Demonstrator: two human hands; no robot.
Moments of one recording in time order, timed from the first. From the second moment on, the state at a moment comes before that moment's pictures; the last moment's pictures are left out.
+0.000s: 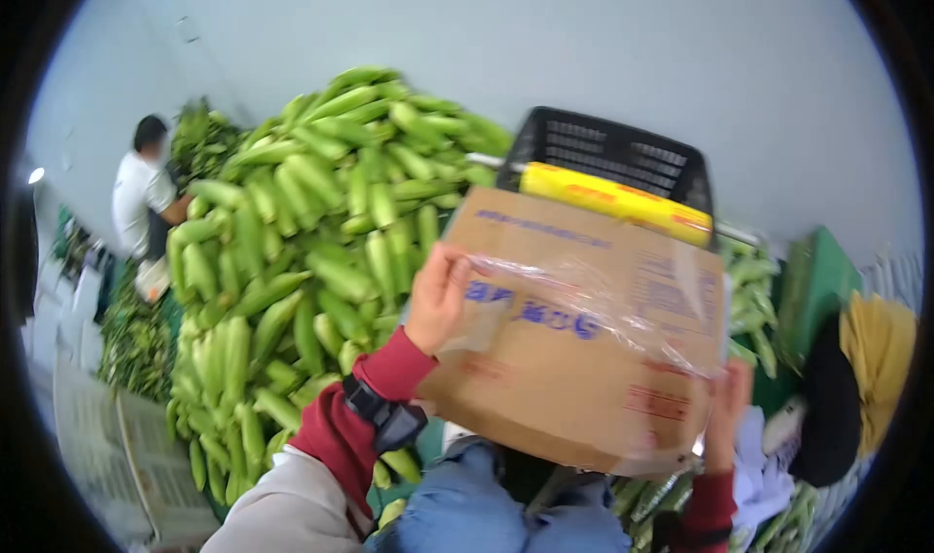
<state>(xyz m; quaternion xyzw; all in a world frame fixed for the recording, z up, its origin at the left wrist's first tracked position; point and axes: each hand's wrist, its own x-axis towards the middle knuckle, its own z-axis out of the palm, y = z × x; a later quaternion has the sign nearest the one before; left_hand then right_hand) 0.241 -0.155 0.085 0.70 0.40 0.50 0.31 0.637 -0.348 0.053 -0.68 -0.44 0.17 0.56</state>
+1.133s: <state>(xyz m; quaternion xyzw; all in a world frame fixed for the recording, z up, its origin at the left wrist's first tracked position) 0.134 -0.218 0.076 0.76 0.50 0.37 0.19 0.581 -0.431 0.033 -0.76 -0.56 0.19 0.28</state>
